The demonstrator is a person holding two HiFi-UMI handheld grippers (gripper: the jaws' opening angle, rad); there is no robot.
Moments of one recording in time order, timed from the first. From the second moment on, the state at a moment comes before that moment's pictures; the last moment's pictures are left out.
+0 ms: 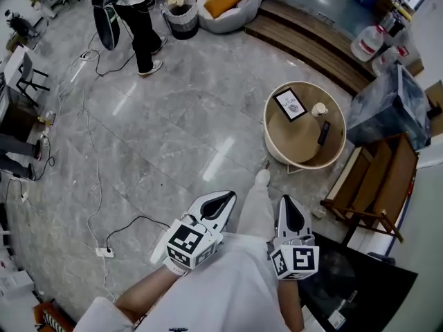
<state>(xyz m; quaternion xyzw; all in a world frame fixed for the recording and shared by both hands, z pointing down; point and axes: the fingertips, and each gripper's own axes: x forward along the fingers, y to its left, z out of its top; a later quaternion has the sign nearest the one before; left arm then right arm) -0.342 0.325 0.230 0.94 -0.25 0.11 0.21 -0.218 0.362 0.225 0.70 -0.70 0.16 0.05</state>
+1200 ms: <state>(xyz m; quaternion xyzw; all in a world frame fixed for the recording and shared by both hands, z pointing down) -0.042 0.015 0.267 0.91 -0.31 0.17 0.23 0.082 0.002 0.316 0.60 -0.76 0.23 0.08</state>
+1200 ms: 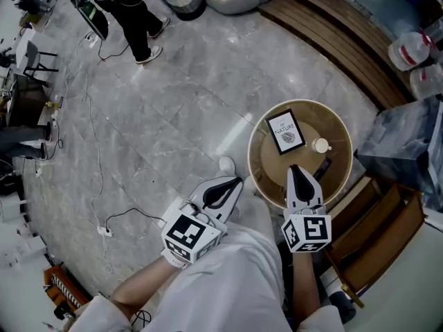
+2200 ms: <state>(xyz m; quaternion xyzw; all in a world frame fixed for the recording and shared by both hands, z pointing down) 0.034 -0.093 0.438 0.88 -0.29 0.23 0.31 0.151 -0.129 0.513 0.62 -0.70 0.33 0.15</state>
